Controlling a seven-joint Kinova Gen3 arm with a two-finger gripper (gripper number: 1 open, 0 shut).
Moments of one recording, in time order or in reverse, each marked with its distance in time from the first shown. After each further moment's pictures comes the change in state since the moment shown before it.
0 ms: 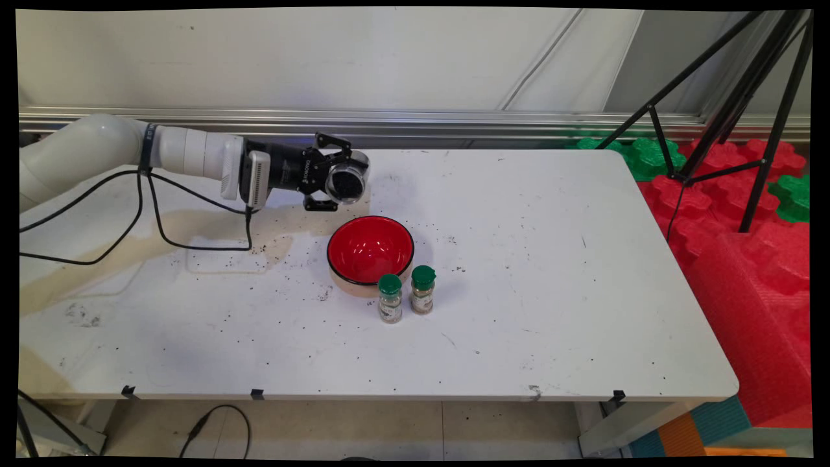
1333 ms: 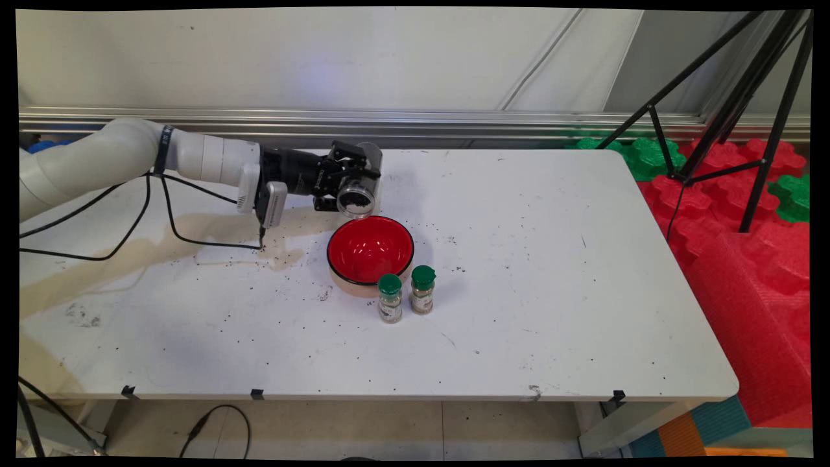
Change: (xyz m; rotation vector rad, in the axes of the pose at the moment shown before) arm 0.014 0.001 0.023 -0.021 -0.043 0.340
